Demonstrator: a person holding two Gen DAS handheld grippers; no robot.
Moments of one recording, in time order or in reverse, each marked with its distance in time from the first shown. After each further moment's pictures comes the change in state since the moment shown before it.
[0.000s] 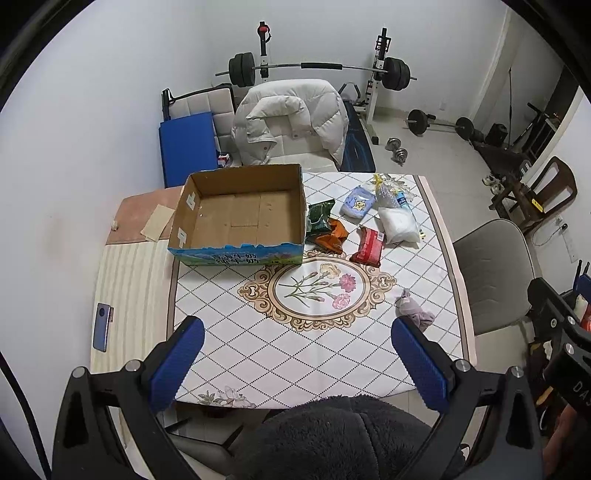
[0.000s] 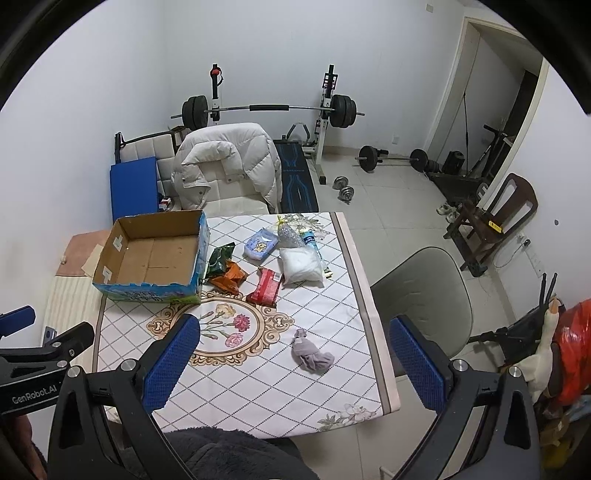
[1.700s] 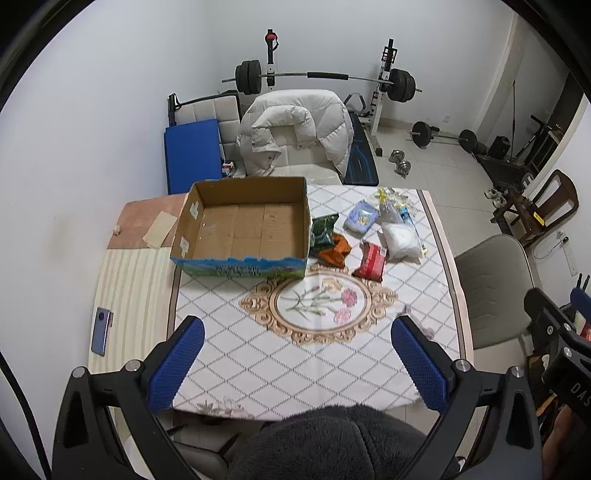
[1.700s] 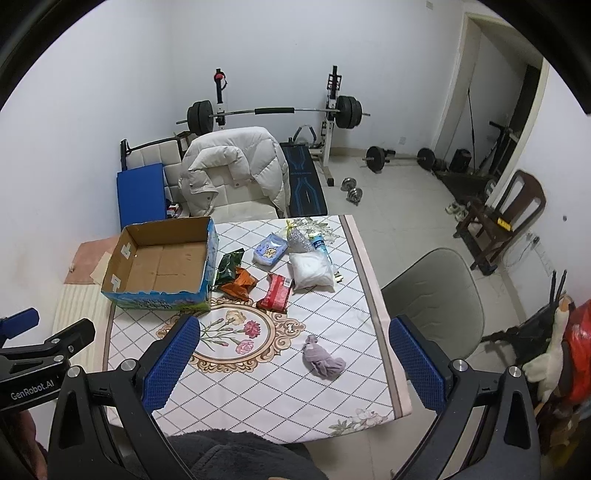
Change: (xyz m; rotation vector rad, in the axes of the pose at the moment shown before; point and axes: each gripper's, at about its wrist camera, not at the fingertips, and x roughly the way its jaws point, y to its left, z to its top) left arm -0.004 0.007 0.005 -0.021 -0.060 0.002; right arm 0.006 -0.001 0.012 0.039 0.003 0.048
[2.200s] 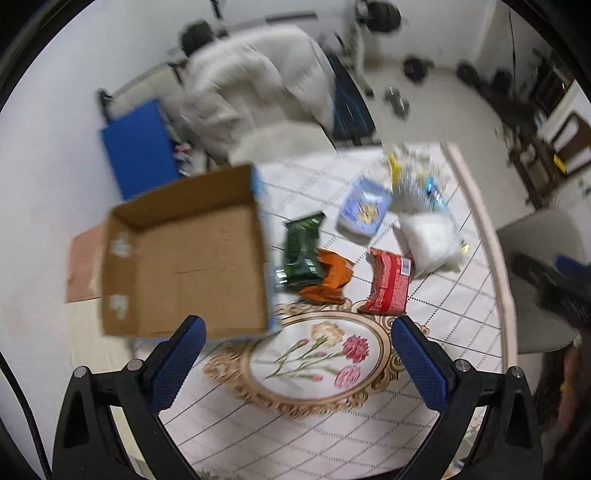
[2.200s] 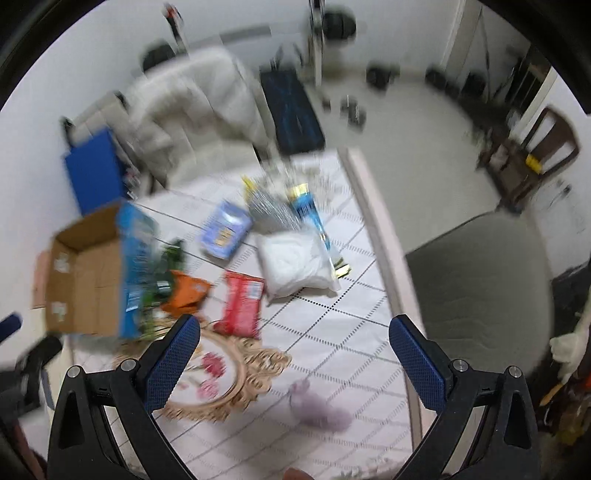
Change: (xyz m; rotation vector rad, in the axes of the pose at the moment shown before) left arm 0.288 -0.089 0.118 0.186 0.263 0.036; right arm 0.355 -0.083 0.090 0.097 0.368 0.032
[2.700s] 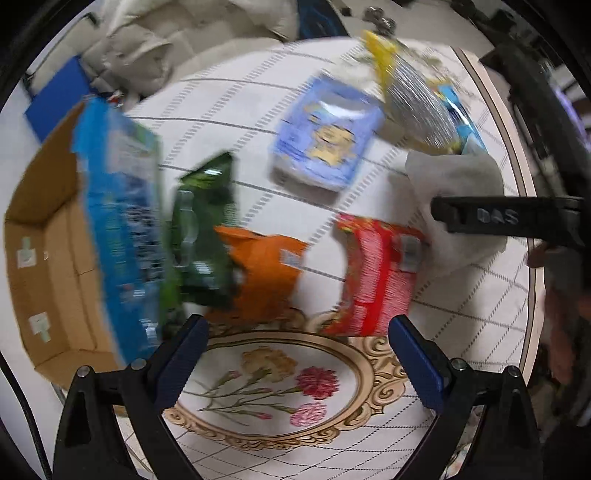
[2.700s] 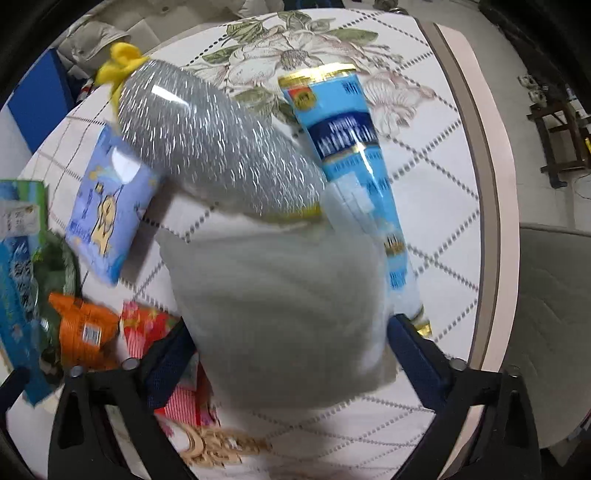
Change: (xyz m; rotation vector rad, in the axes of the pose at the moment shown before) left arm 0.166 -0.070 0.035 0.080 0.295 -0.078; right arm 0.261 -0.006 0.066 -0.088 0.412 0.020
